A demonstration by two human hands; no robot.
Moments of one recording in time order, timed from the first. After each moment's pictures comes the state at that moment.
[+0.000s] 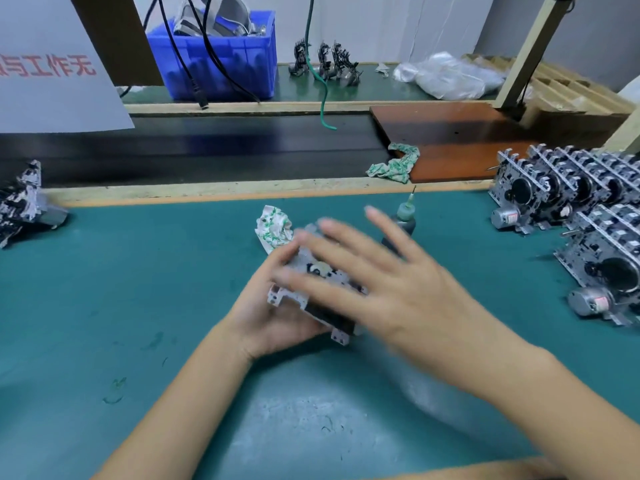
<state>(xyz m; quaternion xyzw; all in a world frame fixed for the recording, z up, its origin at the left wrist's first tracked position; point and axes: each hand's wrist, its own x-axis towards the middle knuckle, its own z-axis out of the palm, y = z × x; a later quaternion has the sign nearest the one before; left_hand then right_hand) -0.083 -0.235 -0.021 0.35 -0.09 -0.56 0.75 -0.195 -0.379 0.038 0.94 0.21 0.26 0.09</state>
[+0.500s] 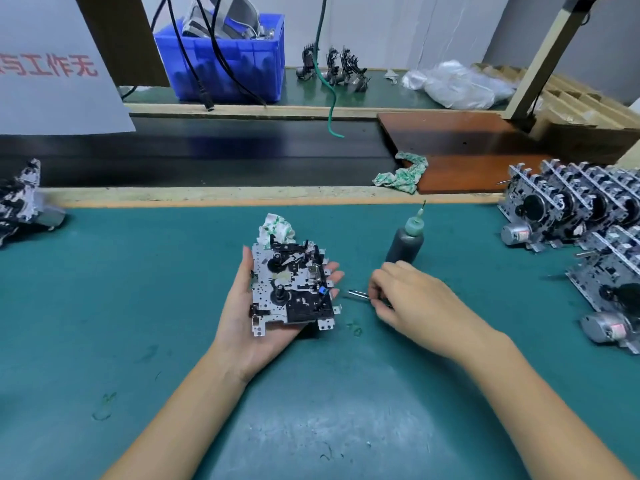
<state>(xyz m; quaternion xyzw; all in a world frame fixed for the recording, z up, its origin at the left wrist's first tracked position) -0.070 -0.236 -0.042 0.23 0.00 -0.46 0.86 -0.162 -0.427 -0.021 1.00 -0.03 0.01 -0.06</state>
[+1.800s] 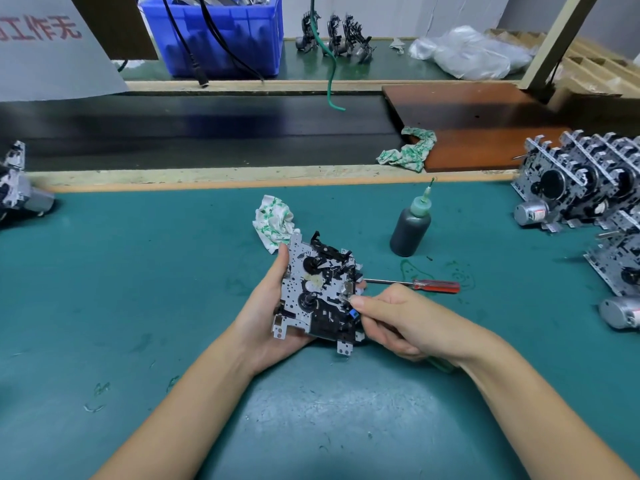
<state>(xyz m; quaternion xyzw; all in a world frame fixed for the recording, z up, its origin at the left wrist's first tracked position) -0.078 -0.247 -0.053 0.39 -0.01 -0.53 0.76 -0.175 -0.405 -0.020 0.76 -0.12 -0.19 -0.61</state>
